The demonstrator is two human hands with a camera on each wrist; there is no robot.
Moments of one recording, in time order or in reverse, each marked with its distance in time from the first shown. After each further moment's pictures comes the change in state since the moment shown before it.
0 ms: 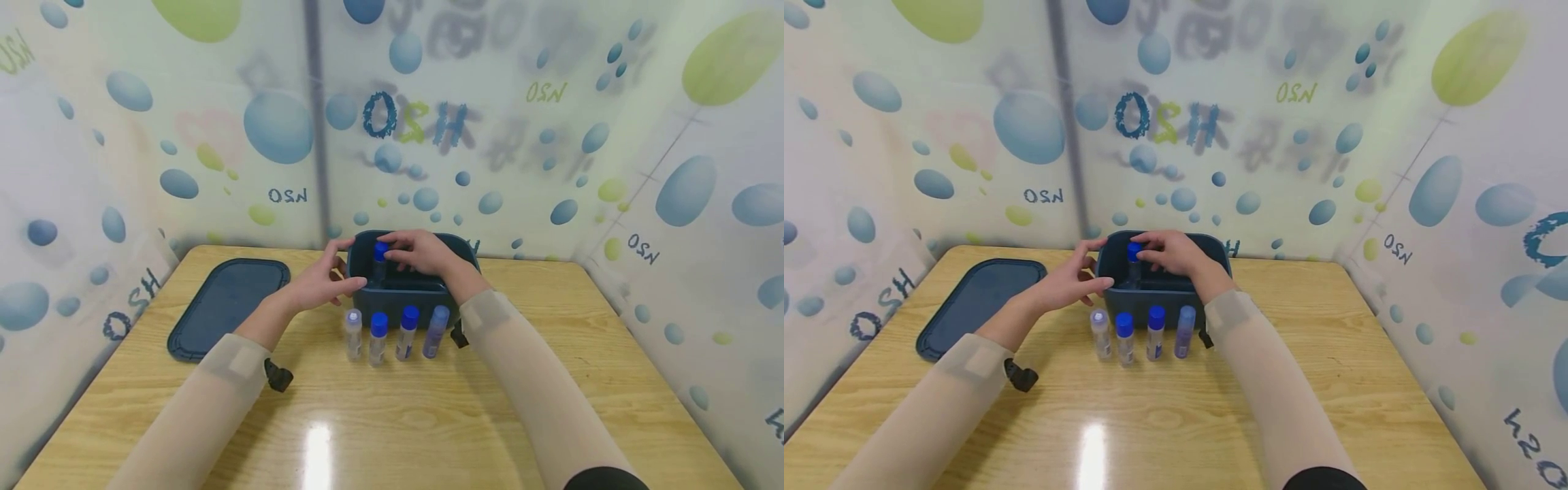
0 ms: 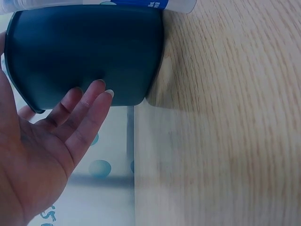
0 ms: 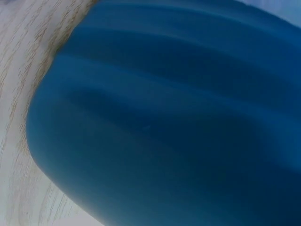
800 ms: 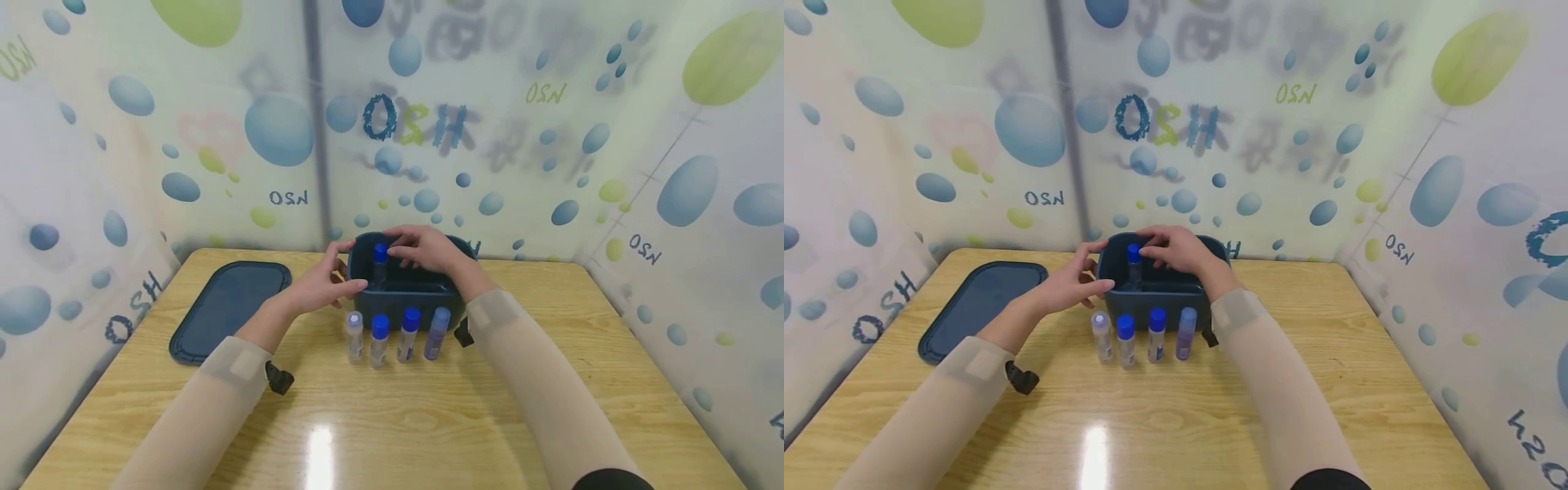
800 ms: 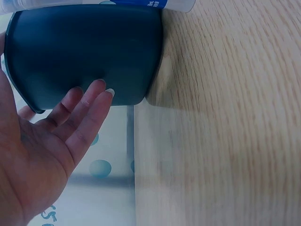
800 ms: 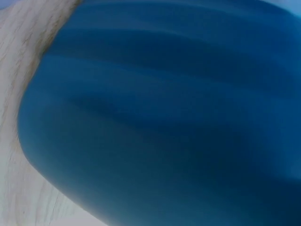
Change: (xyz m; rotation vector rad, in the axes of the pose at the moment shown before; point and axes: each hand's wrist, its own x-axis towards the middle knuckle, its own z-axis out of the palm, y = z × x) left_hand -0.001 0.002 0.000 -0.001 -0.002 -0.001; right_hand -0.006 -0.004 -0.011 0.024 0.031 -0.011
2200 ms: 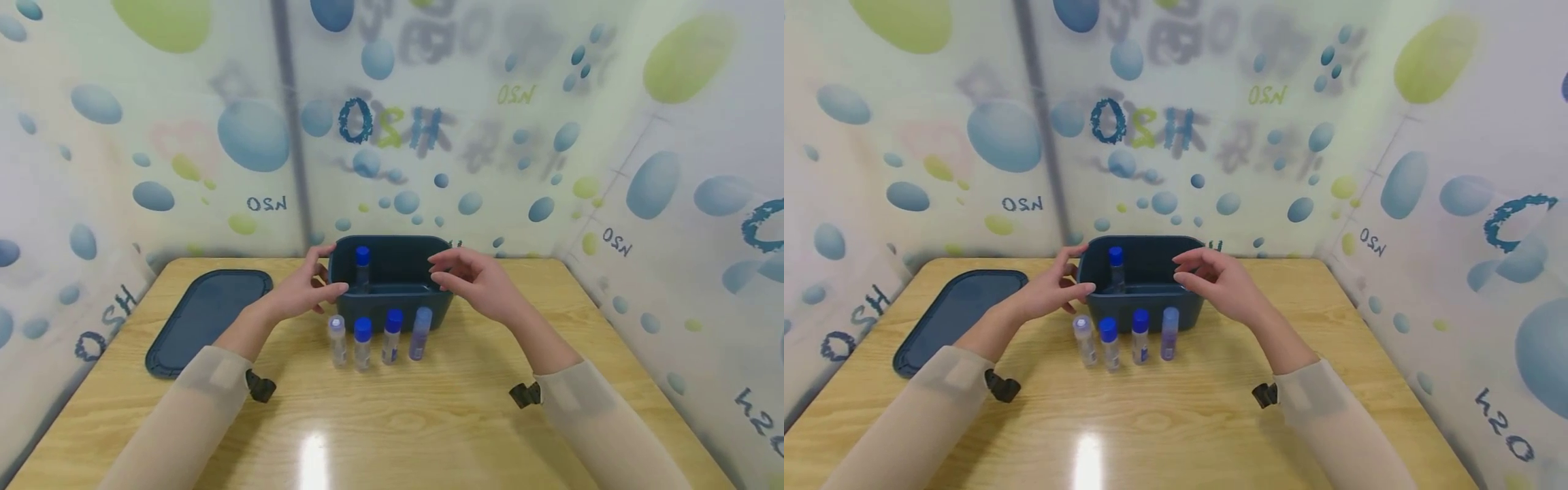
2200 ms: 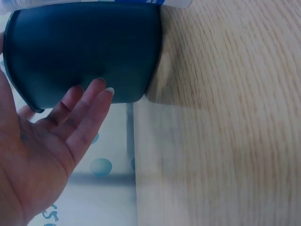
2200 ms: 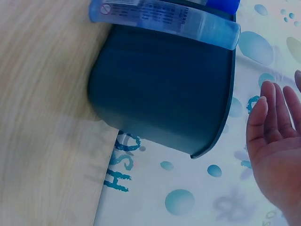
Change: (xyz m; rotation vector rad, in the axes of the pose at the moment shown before) left_hand -0.002 0.001 0.003 0.026 -0.008 0.019; right_hand -0.157 0.003 -0.027 0.180 0.241 -0.075
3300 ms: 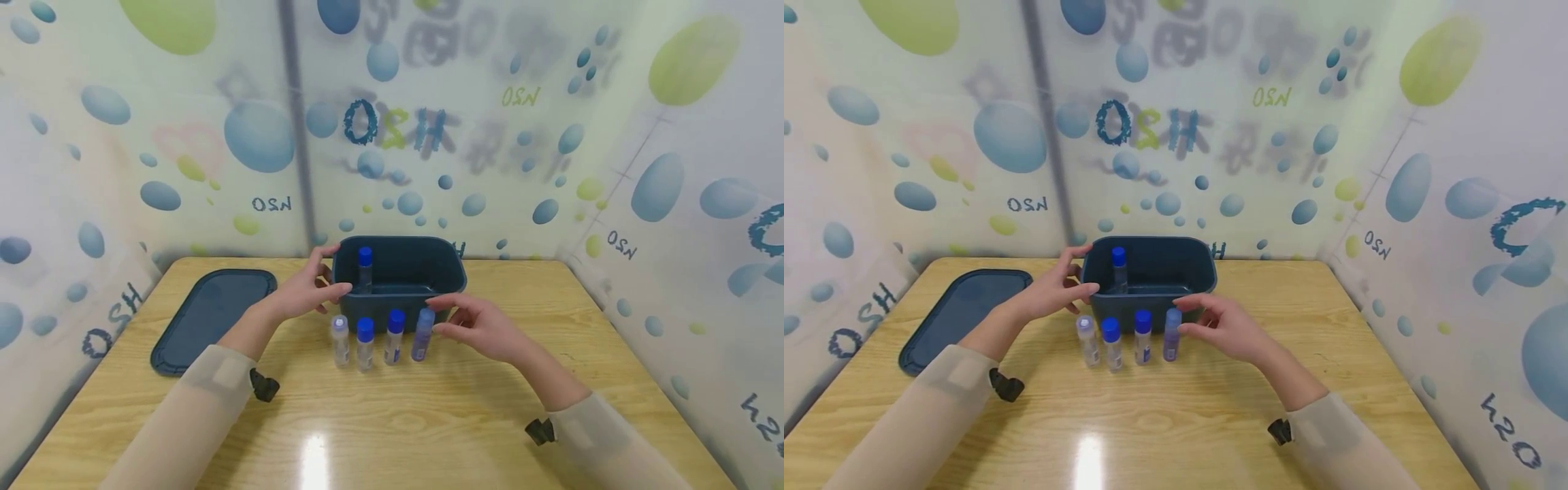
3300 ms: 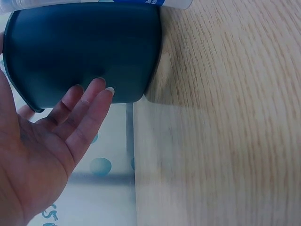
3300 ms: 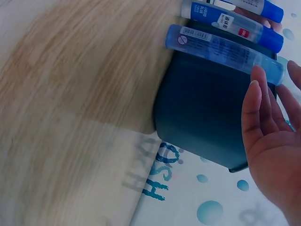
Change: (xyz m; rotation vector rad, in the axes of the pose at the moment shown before) left_hand 0.000 -0.002 0.000 0.000 0.002 -0.010; right_hand -0.037 0.033 0.027 -0.033 -0.163 0.026
